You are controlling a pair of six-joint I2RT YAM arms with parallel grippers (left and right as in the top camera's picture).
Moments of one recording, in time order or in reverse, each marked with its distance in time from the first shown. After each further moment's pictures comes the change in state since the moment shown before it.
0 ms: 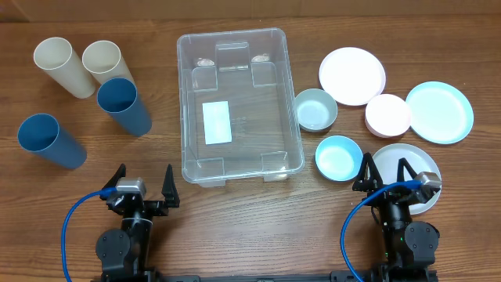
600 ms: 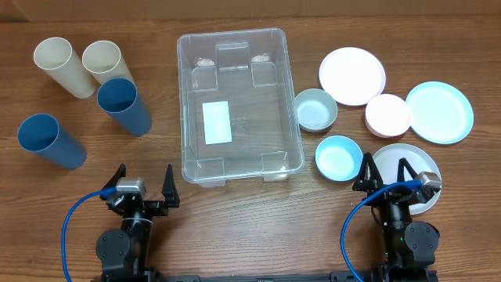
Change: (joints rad) left arm 0.000 0.000 0.000 0.000 0.000 0.000; right arm 0.000 0.000 0.000 0.000 0.003 0.001
